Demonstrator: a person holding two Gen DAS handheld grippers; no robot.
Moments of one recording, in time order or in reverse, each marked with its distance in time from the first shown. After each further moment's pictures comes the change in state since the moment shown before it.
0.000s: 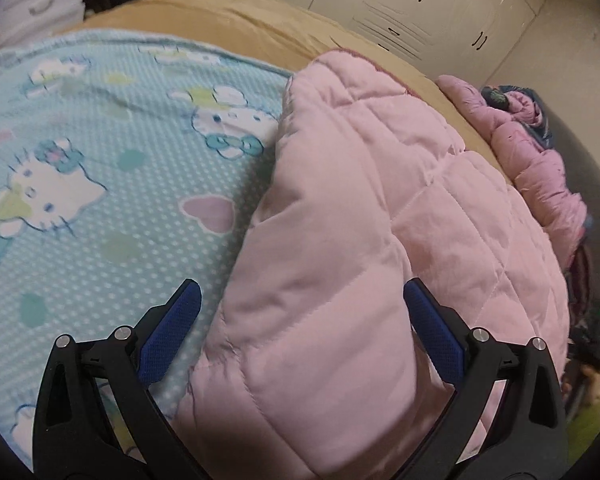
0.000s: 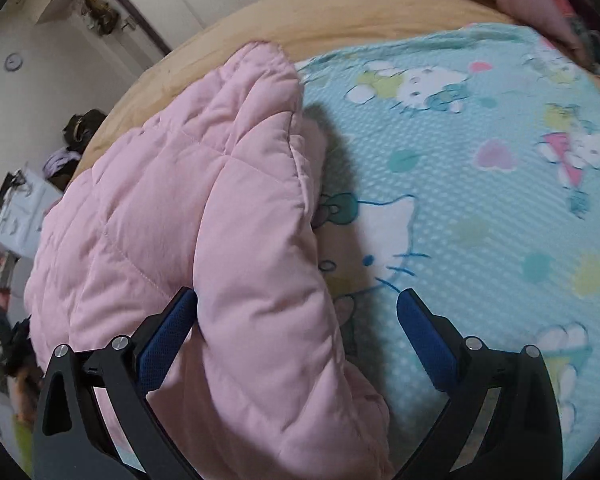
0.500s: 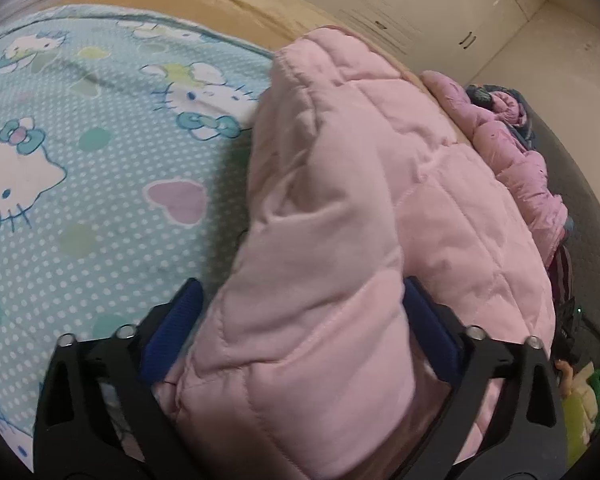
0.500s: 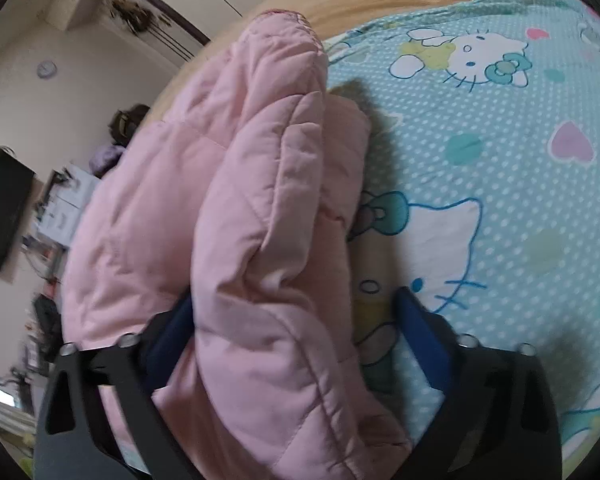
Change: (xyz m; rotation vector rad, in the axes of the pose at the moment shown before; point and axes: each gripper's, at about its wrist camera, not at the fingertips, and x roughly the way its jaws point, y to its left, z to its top) left arm 0.019 -0.009 -0.002 -0.011 0.028 -0.102; right arm 0.020 -0.019 0.001 0.075 0.022 0.323
